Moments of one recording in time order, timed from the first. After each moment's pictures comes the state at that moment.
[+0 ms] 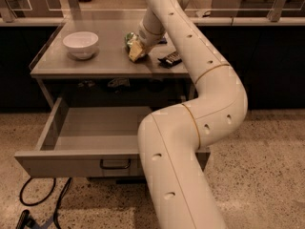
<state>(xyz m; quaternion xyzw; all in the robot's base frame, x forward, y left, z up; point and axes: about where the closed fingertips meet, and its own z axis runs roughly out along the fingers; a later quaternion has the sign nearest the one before) 0.849 0.012 0.823 -0.38 0.89 0.09 0.24</state>
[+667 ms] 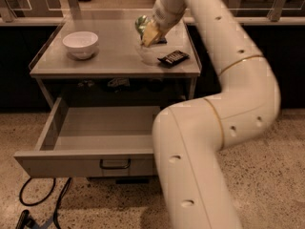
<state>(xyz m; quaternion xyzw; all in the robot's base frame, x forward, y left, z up) 0.812 -0.036 0.904 -0.39 0.88 0.08 0.26</state>
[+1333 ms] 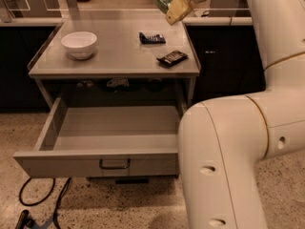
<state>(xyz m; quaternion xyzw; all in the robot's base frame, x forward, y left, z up) 0.749 -0.104 1.000 -0.40 0.86 0.09 0.30</state>
